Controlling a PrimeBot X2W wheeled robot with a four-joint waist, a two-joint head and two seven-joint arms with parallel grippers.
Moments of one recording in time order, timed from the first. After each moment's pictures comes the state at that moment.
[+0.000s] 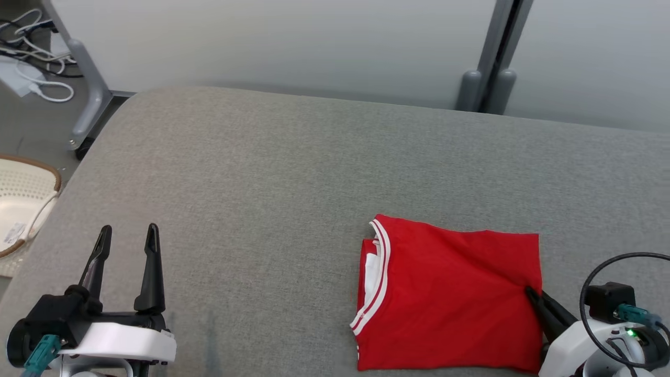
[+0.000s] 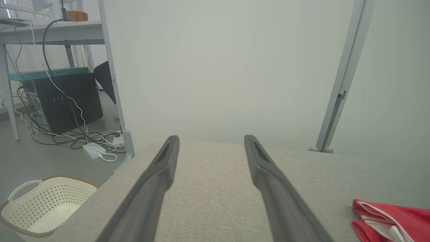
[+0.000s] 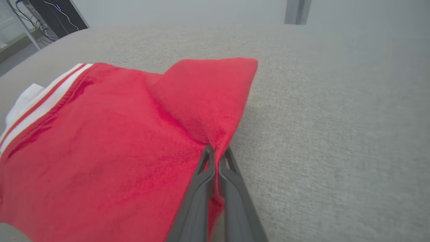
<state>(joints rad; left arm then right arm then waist) -0.03 0.33 -0.19 0.02 -0.47 0.16 -0.26 -0.15 -0.28 0.30 0.48 0.49 0.13 -0.05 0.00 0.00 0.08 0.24</state>
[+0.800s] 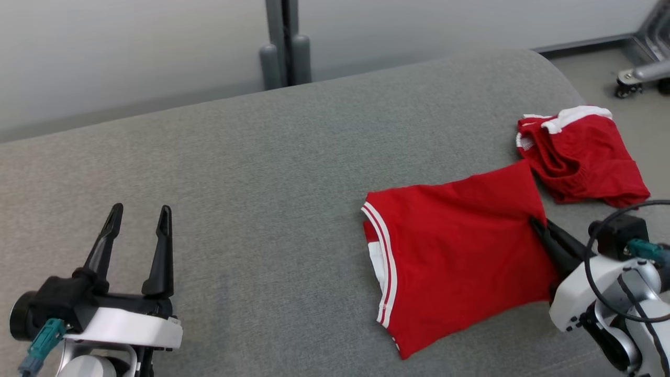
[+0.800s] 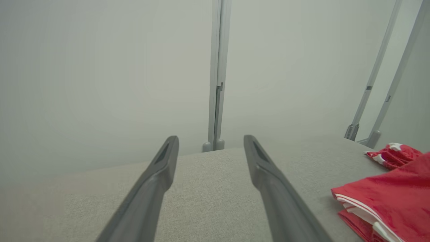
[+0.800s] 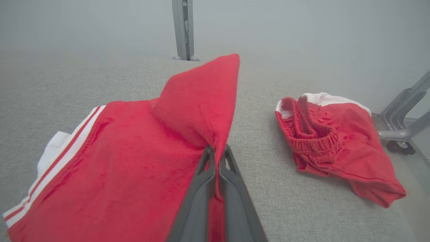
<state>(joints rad) -0.06 0.35 -0.22 -0.02 -0.45 0.14 -0.24 -0.28 -0.41 0.35 0.31 0.43 0.13 0.01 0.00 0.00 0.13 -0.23</state>
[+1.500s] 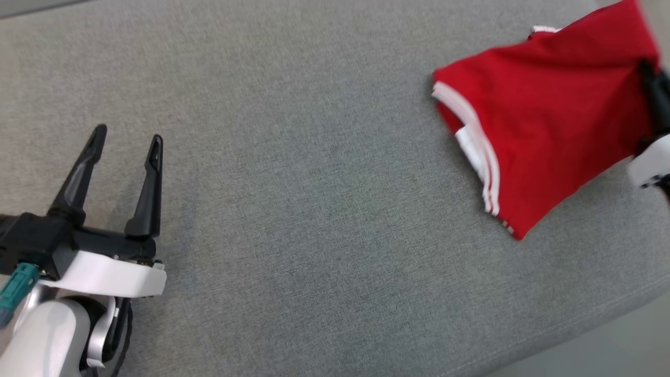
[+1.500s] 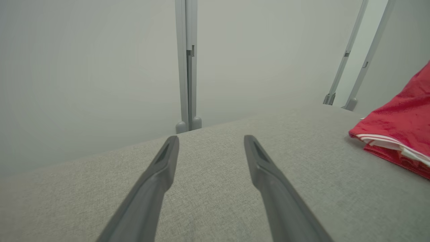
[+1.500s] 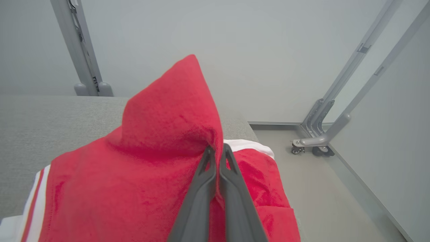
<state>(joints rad) -0.23 0.44 -0.24 -0.12 -0.39 0.12 -0.16 -0.75 -0.47 0.32 0.67 0.53 0.13 -0.20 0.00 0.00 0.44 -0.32</state>
